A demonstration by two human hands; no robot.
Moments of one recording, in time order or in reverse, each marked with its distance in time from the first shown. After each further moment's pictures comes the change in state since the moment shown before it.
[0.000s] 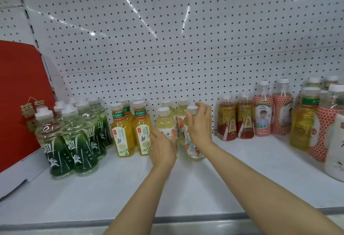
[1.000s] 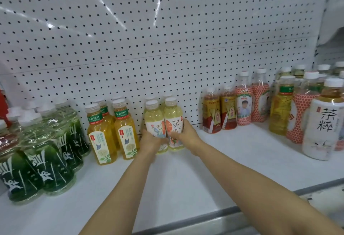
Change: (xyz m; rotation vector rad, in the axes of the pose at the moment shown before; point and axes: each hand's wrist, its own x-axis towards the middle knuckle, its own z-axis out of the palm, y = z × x) left_hand 0.063 -0.023 0.041 -0.564 -0.485 -0.141; right_hand -0.016 0.038 0.016 0.366 -0.408 0.515
